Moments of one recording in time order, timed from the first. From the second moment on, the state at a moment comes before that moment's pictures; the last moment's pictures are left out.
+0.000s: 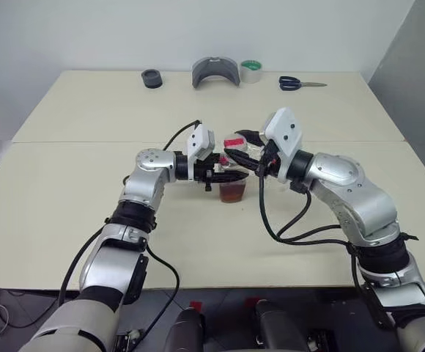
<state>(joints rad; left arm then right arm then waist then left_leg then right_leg) -0.89 0.33 -0.11 0.63 -0.23 0.06 -1.32 -0.68 -0.44 0.23 -0.34 0.24 0.57 0.57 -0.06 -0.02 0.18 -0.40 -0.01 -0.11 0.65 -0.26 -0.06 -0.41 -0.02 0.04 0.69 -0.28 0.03</state>
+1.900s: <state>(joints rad) -0.87 0.55 0.18 0.88 -0.21 -0.01 -0.69 -0.46 -0.40 0.09 -0.50 0.50 0.77 0.52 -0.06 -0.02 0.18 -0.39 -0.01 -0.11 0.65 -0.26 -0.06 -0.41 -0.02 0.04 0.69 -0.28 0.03</state>
